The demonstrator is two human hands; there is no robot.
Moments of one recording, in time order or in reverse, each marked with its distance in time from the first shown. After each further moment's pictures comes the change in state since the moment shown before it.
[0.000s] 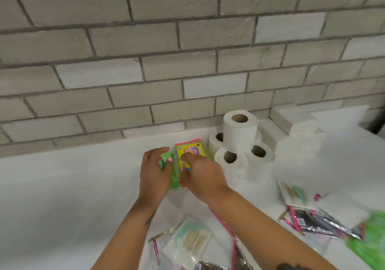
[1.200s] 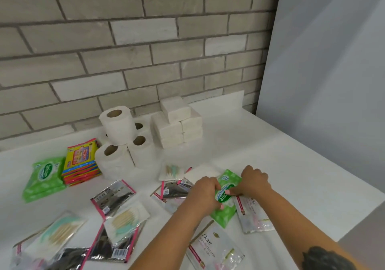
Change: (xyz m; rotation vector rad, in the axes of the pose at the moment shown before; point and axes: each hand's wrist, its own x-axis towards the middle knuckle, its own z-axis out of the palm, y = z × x) left_hand -0.222 0.236 0.255 0.278 -0.968 0.290; right_hand -0.240 0.332 -0.160 -0.076 -0.296 1.042
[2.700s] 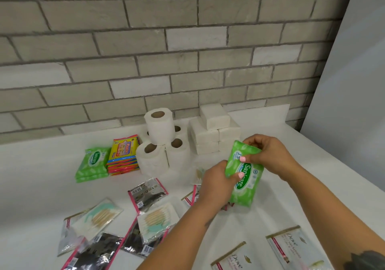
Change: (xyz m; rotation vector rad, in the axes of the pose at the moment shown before) left_hand 0.000 -0.012 -0.052 -0.571 0.471 -0.059; right_hand 0.000 -0.079 -0.078 0.676 -0.011 -0.667
